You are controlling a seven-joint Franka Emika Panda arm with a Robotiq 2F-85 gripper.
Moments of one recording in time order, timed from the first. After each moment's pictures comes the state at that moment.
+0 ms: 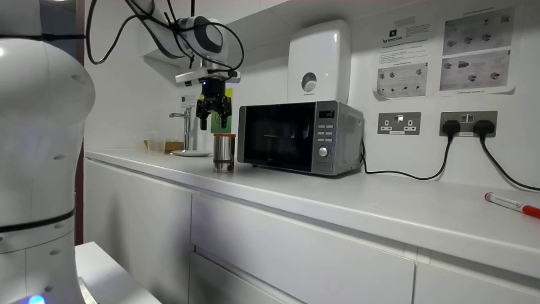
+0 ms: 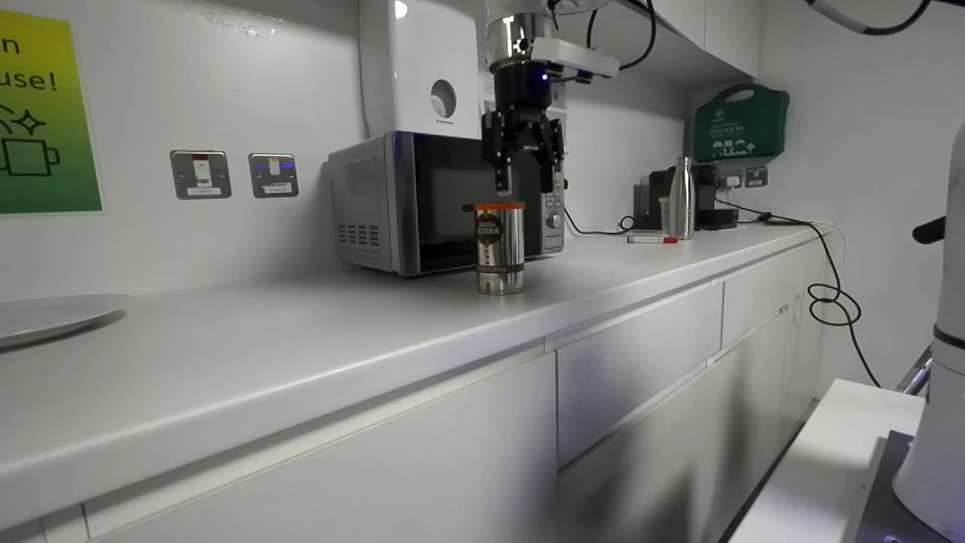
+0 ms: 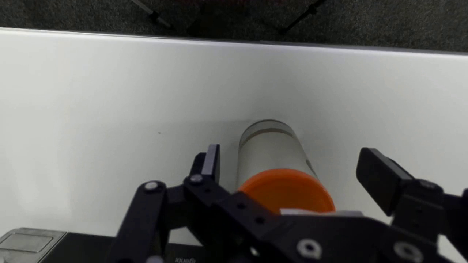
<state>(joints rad) 0.09 -0.30 0.22 -2.28 0.04 1.98 0.22</state>
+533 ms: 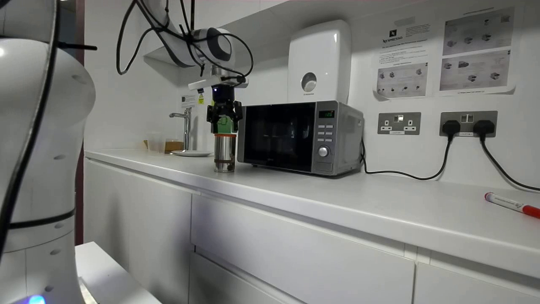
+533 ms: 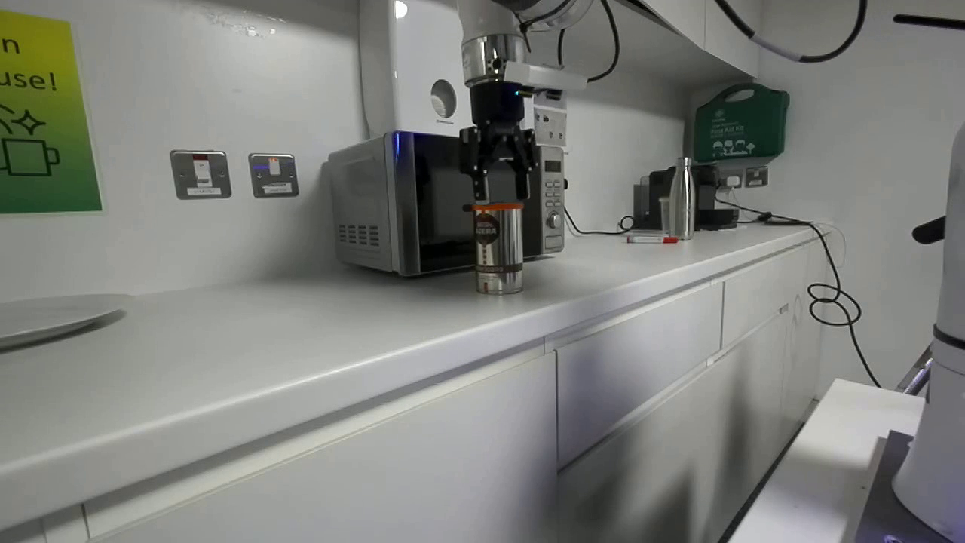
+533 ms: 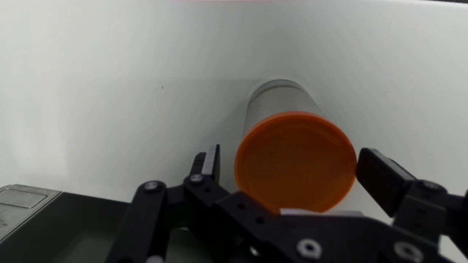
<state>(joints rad) 0.09 -0.16 0.22 -2.16 -0.05 2.02 0.22</state>
